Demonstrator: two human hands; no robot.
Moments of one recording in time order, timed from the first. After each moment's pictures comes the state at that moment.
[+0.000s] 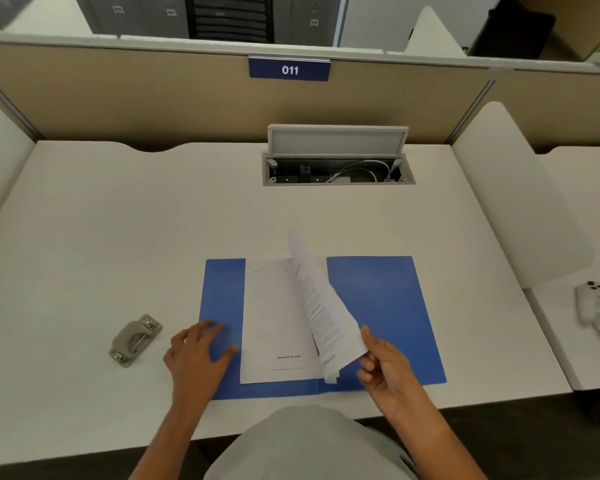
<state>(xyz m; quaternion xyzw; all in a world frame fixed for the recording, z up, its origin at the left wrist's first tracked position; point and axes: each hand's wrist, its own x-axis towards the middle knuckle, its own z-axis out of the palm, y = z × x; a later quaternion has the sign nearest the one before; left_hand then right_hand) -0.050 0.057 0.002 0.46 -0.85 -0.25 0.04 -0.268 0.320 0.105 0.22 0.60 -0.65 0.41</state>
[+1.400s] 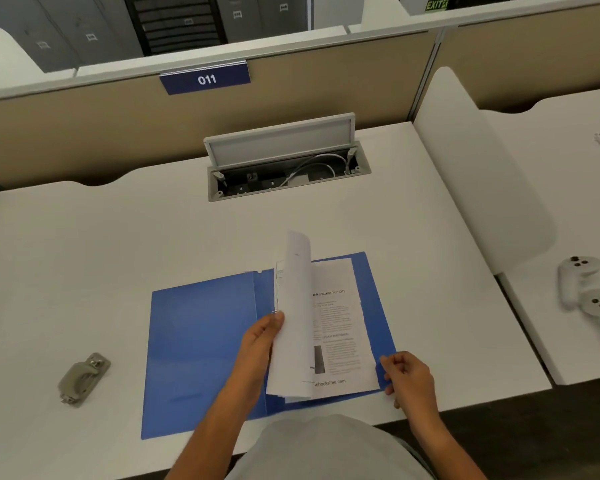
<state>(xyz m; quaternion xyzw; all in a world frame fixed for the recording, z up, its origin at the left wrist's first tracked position) -0.262 0.207 0.106 0.45 -0.50 -0.74 0.04 -0.381 0.465 0.020 0.08 0.85 -0.43 0.29</state>
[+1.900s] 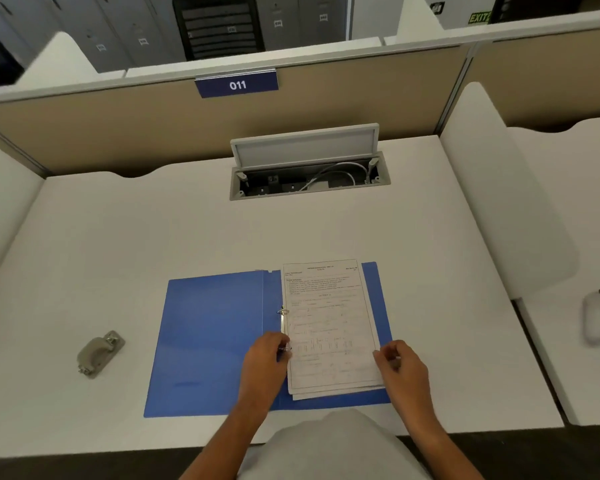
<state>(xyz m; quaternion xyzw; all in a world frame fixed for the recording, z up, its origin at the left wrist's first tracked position) -0.244 0.228 0.018 0.41 -0.84 -0.35 0.01 -0.408 0.451 0.026 -0.09 0.87 -0.41 0.25</state>
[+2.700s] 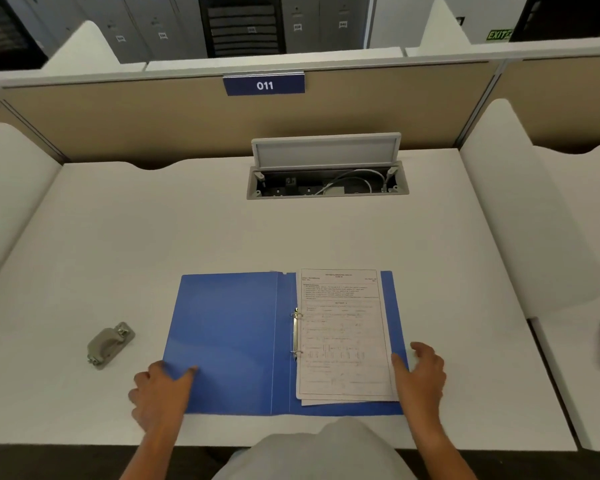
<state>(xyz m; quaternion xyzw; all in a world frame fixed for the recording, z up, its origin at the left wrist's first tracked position) -0.100 0.127 0.033 0.74 -0.63 -0.22 -0.07 -0.412 0.429 0.022 0.02 0.90 -0.37 0.21</state>
